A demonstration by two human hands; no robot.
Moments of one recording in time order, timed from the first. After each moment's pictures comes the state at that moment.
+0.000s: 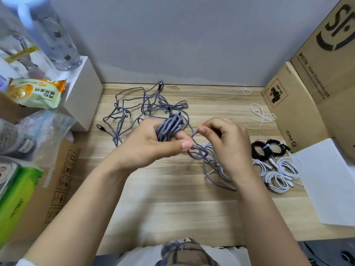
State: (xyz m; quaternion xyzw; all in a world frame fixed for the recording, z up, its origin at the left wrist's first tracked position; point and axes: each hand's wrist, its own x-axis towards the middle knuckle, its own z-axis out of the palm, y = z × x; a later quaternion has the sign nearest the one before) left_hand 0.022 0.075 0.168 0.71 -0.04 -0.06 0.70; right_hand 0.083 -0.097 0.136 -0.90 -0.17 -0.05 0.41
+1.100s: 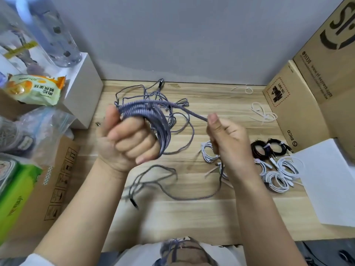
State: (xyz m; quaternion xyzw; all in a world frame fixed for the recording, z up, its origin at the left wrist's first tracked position) left_hand 0.028 0.096 0.149 0.16 -0.27 -0.21 0.92; right_hand 0.070 -0.090 0.149 -0.72 -0.11 0.09 0.68
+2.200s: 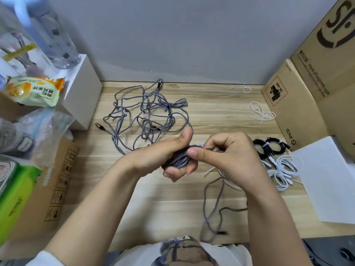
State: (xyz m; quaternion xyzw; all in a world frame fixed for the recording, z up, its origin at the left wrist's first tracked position) left_hand 0.030 0.064 0.139 0.64 -0.11 -0.35 0.68; right_hand 0.055 -0.107 0.161 -0.79 -0.17 0.17 0.57
